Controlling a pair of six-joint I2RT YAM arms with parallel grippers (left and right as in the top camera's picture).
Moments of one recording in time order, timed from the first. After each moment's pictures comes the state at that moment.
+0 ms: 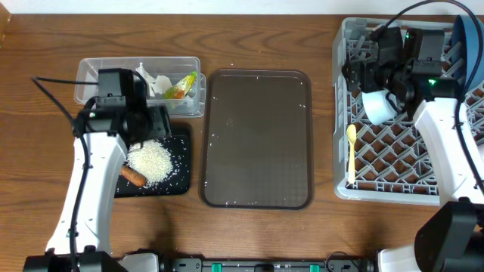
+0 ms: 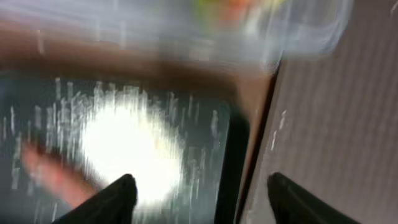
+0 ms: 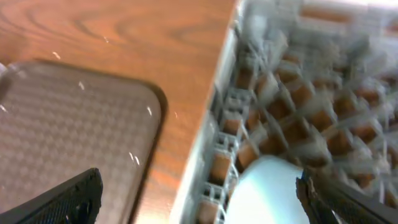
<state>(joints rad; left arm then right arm) 0.06 1.42 1.17 -0.98 0.11 -0.18 -0.05 1.64 1.35 -0.57 -0.25 -0.11</state>
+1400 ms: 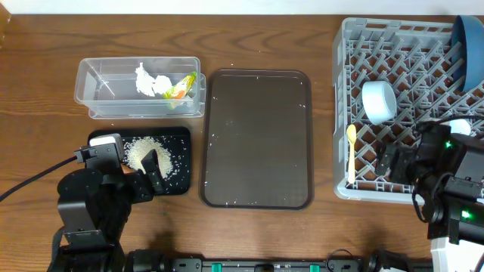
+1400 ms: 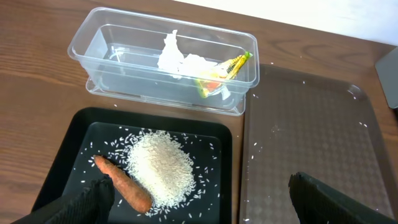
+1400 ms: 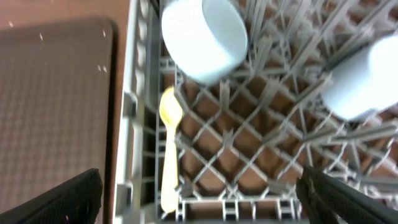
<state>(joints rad) 0.06 0.57 0.90 -0.92 0.05 -0.15 -0.24 0.84 0.83 -0.82 -0.18 0.00</state>
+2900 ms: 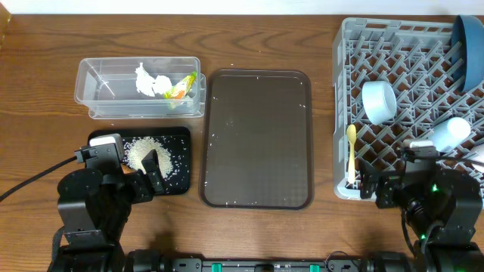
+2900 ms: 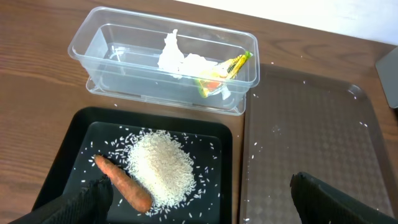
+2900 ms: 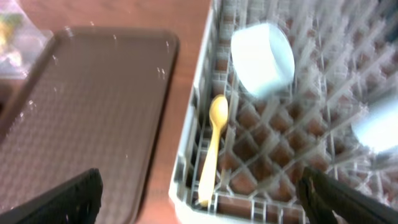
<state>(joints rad) 0.06 0.57 0.90 -0.92 0.05 -0.15 -0.03 0.54 0.78 -0.82 -0.16 -0.01</state>
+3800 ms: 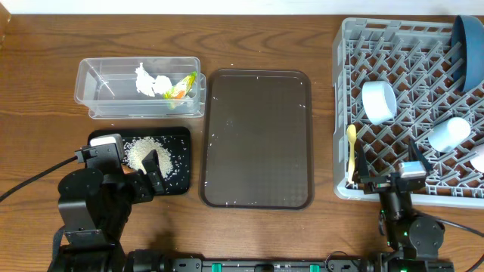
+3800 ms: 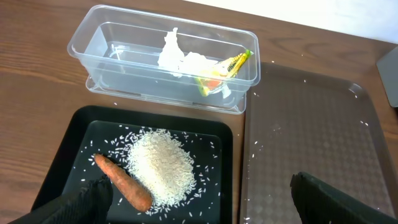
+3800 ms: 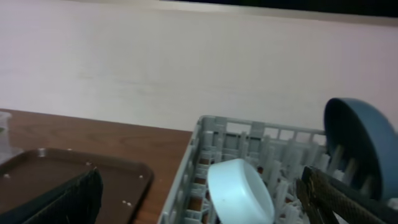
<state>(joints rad) 0.06 0.57 0.89 -0.92 0.05 -0.15 -0.02 0.14 0.05 0.21 -0.12 -0.06</state>
